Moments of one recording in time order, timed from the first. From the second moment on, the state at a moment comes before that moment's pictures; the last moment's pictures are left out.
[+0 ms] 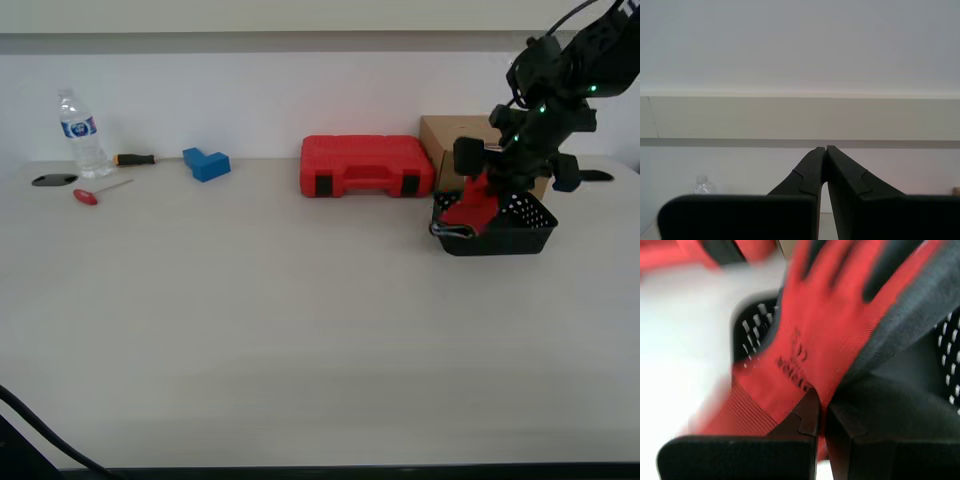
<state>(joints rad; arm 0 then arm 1) 0.09 2.26 1.21 0.03 -0.08 0.20 0.00 1.05 0.53 0.61 -0.01 0.00</state>
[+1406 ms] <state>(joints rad) 0.04 1.98 1.28 -0.14 -0.21 0.08 0.00 1.05 0.52 0.61 -0.01 0.00</state>
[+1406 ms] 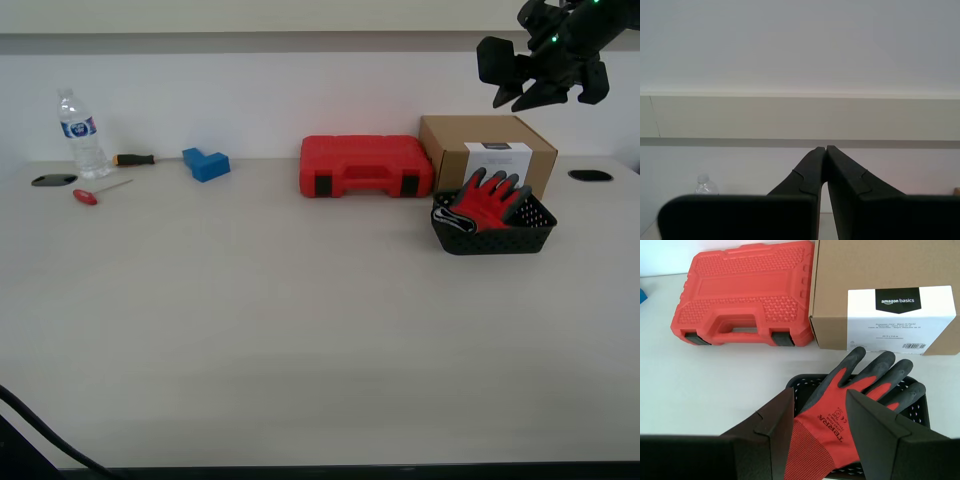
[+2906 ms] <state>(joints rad) 0.04 1.98 1.28 -0.14 -0.21 0.08 0.00 1.05 0.52 0.61 -0.01 0.00</state>
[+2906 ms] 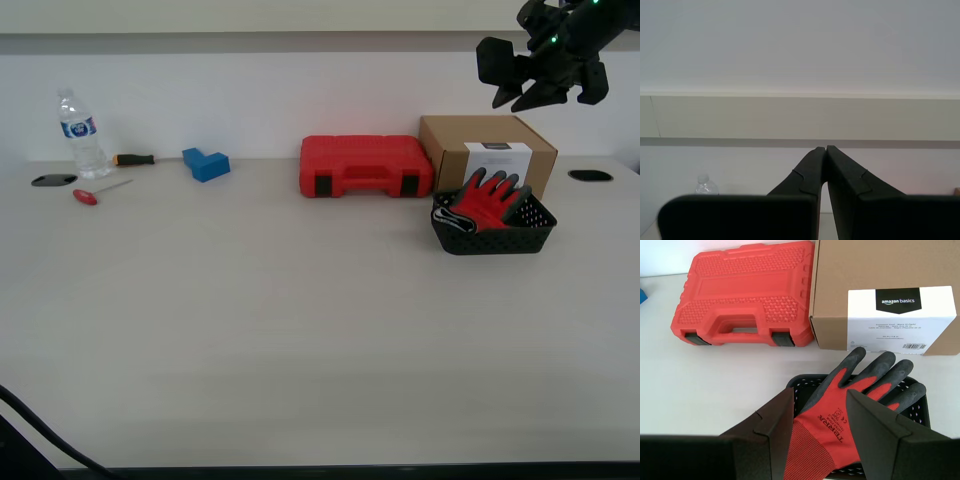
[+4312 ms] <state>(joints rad) 0.04 1.98 1.28 -0.14 -0.21 0.08 0.00 1.05 0.52 0.61 -0.01 0.00</state>
